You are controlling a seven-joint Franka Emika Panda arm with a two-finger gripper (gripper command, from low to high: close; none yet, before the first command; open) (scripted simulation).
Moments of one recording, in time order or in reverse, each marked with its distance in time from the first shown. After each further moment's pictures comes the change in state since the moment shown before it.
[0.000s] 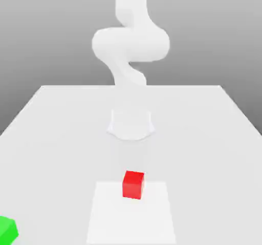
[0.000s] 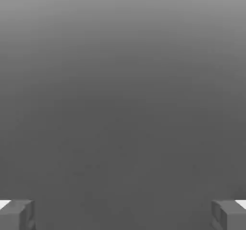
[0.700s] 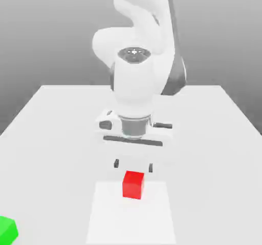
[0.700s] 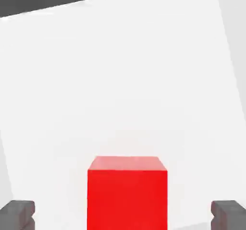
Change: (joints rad) arm -0.036 0.791 0.049 -0.524 -0.022 0.596 0.212
